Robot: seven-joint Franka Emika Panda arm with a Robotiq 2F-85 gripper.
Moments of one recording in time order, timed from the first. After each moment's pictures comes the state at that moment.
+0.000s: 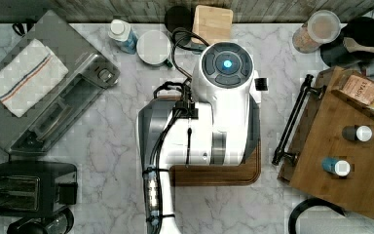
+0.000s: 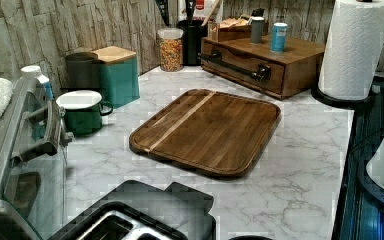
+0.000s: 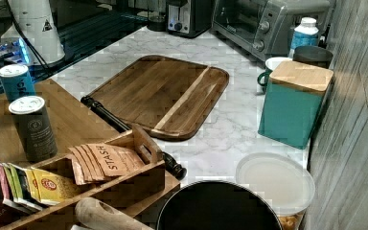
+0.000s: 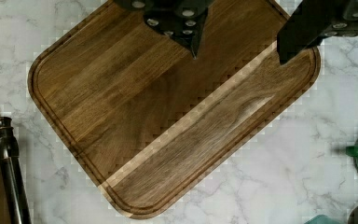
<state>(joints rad) -0.02 0.06 0.00 -1.85 0.03 0.25 -0.11</state>
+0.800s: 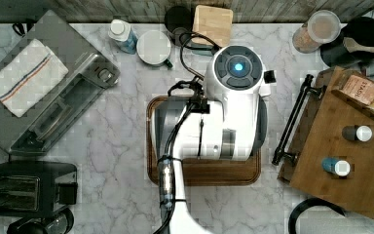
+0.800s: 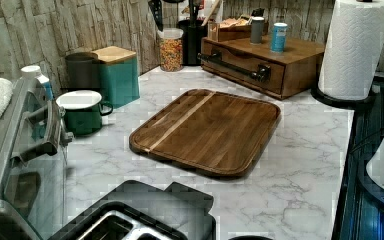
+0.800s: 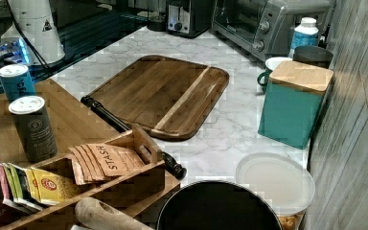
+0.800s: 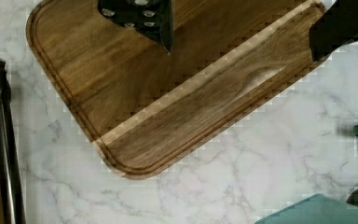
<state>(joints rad) -0.07 0.10 0.00 -1.89 0.00 0.38 -0.26</state>
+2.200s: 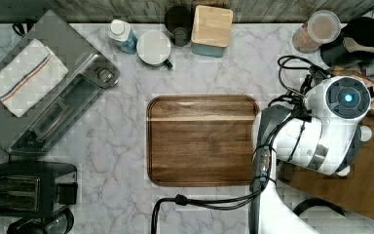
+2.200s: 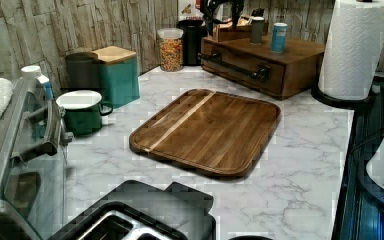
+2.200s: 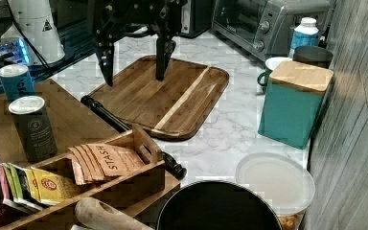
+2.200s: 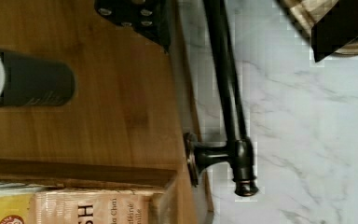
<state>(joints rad) -0.27 0.22 -0.16 -1.94 -0.20 0.67 -0.55</state>
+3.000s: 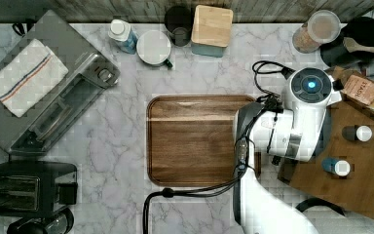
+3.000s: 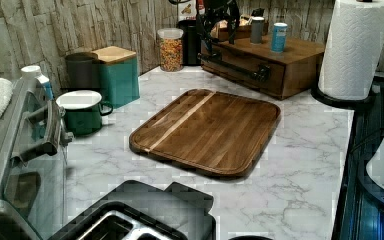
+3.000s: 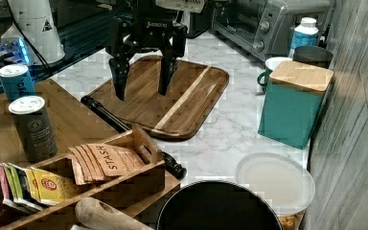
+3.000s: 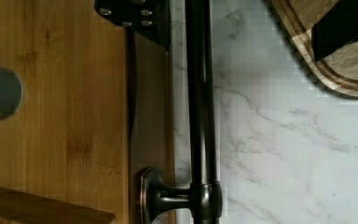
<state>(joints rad) -0.21 0.28 -0.16 -1.96 -0.25 0.65 -0.55</state>
